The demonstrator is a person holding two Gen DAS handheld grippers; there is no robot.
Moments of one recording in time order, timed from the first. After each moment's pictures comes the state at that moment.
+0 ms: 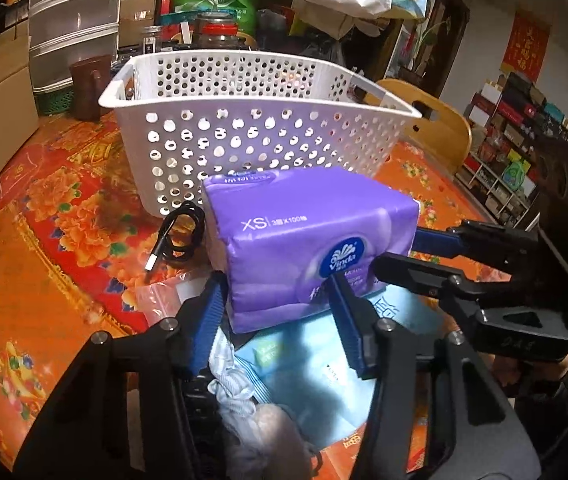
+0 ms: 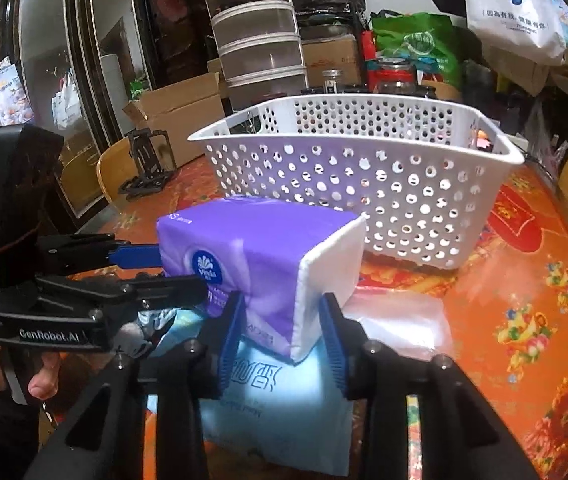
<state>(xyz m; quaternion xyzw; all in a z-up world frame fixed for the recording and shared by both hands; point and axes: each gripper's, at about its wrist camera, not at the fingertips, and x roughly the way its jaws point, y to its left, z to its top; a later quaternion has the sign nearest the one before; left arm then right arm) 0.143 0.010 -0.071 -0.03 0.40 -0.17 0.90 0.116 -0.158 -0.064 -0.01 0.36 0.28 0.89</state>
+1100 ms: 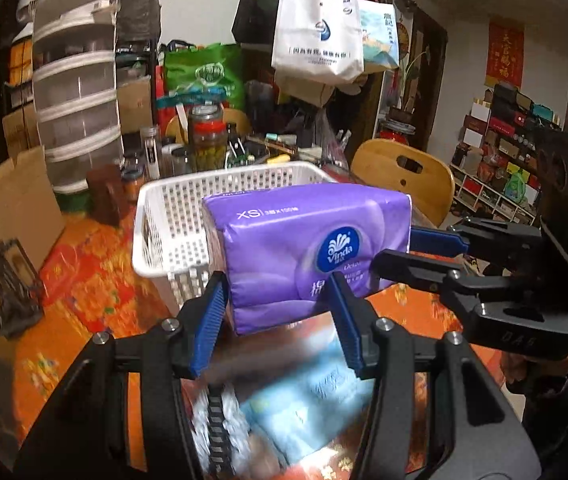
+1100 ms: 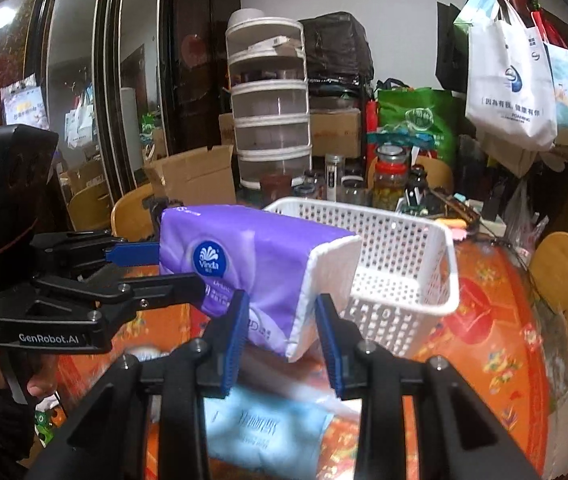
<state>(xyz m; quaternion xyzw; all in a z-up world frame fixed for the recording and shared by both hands) 0.104 -0.002 0.059 0.01 0.29 -0.17 0.94 0.100 -0.170 0.056 -0.04 0.26 0.28 0.92</state>
